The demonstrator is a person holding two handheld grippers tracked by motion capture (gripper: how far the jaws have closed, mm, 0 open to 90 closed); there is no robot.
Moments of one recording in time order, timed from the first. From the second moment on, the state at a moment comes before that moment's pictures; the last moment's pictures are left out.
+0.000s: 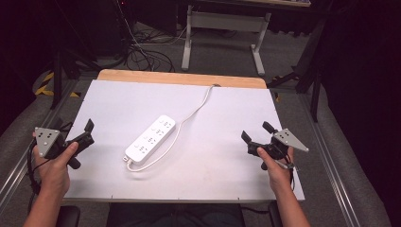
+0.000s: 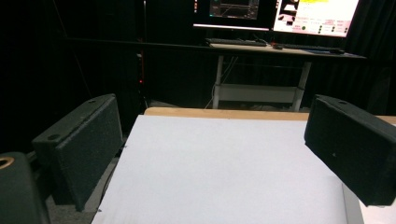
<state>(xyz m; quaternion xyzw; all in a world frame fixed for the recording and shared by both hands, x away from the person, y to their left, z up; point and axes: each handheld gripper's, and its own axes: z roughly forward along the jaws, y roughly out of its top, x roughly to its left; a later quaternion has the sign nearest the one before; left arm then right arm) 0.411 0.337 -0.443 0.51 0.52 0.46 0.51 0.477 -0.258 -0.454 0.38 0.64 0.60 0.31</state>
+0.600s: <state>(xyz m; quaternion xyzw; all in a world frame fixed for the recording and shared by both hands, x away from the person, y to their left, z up) 0.412 0.335 -0.442 0.51 0.52 0.46 0.51 0.477 -0.259 -0.454 0.38 0.64 0.60 0.31</state>
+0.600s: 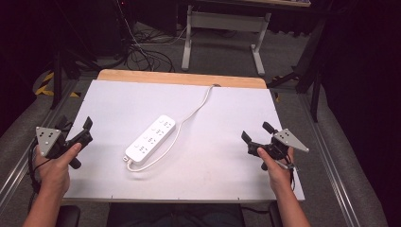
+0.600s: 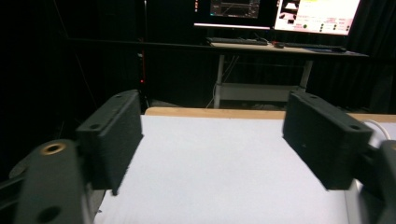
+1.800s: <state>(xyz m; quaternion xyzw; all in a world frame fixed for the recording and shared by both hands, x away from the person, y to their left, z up) 0.401 0.332 -0.426 0.60 0.45 0.42 0.51 0.475 -0.258 -0.454 0.38 0.64 0.60 0.30</state>
